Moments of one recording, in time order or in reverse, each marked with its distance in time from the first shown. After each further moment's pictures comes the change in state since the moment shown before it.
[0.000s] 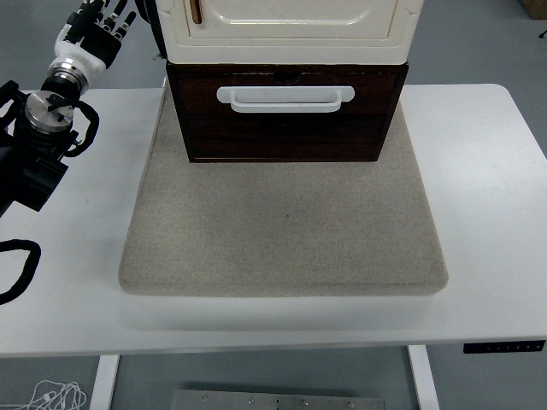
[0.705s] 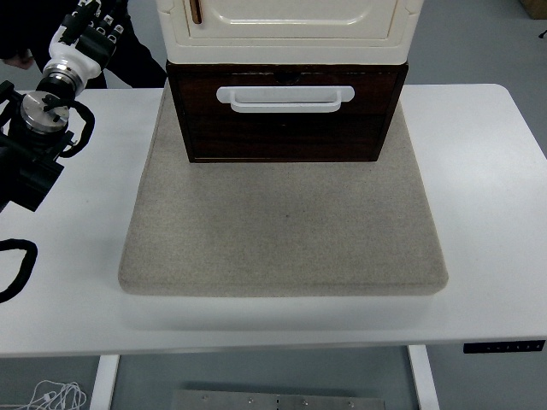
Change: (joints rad) left arm -0.001 0.012 0.006 0.015 0.007 0.010 0.003; right arm 0.000 0.000 0.000 0.000 0.000 0.000 0.000
